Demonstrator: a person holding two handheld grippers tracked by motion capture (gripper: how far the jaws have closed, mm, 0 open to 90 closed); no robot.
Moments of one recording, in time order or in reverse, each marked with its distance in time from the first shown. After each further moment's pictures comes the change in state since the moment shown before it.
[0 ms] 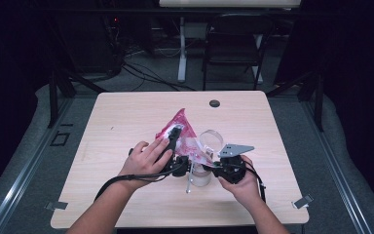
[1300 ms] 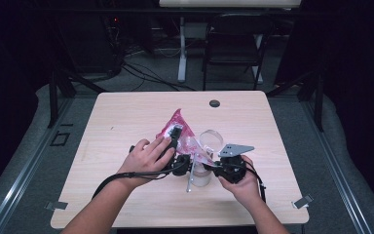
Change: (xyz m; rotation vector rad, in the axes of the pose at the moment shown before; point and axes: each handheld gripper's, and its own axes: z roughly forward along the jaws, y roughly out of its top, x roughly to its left) left arm 0.006 0.002 0.002 0.015 -0.063 0.072; right arm -0.001 -0.001 0.000 0.007 -0.023 0.003
